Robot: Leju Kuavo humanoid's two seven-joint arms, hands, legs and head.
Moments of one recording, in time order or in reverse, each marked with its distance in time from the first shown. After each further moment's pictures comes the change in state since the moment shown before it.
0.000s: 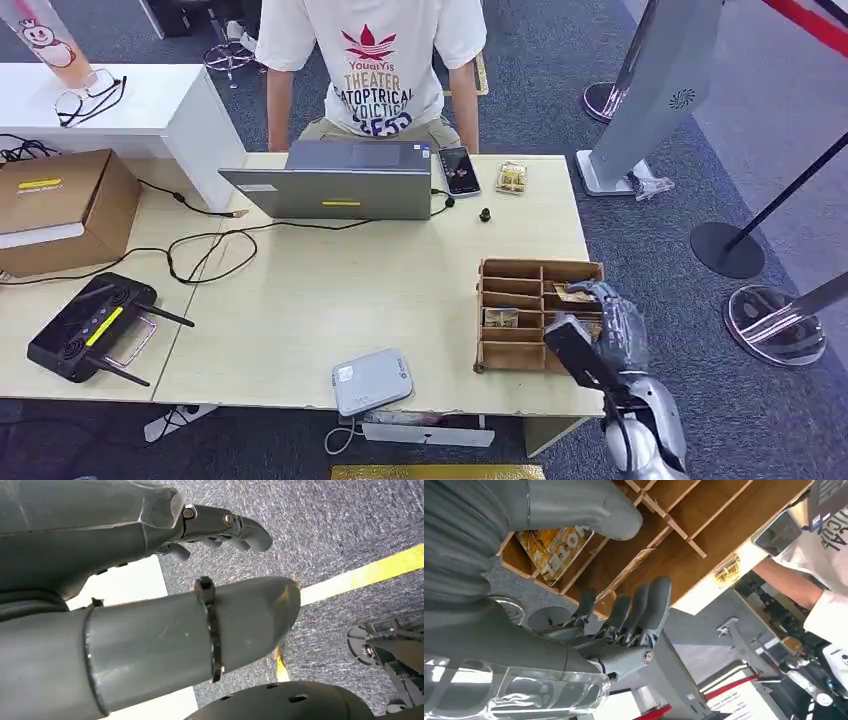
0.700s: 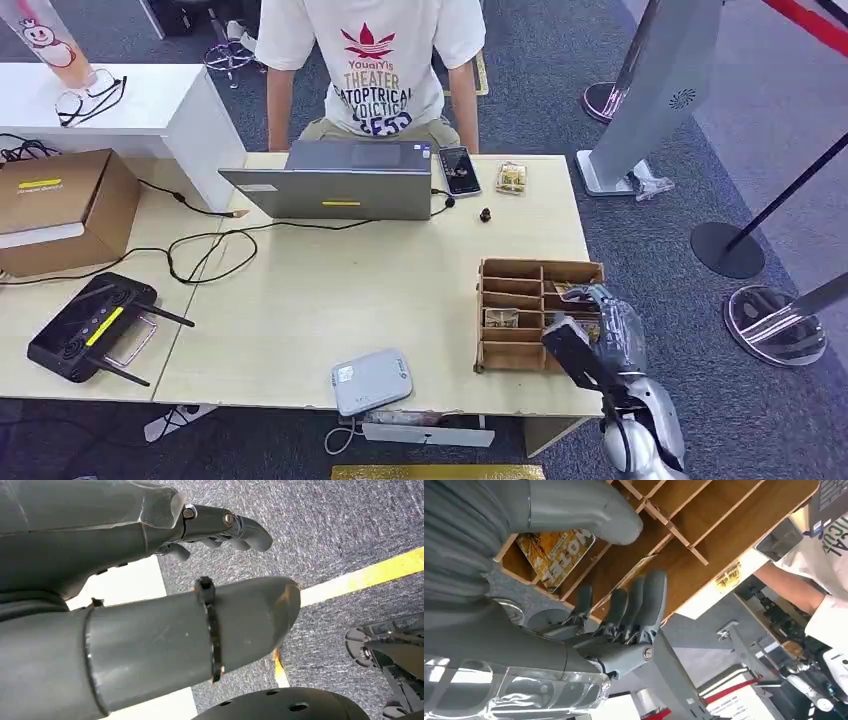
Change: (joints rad) left arm 0.001 0.005 0.000 0.000 0.007 0.001 -0.008; right arm 0.000 -0.010 0.012 0.011 -0.012 -0.005 0.002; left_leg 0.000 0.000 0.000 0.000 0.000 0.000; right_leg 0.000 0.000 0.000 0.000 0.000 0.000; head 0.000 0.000
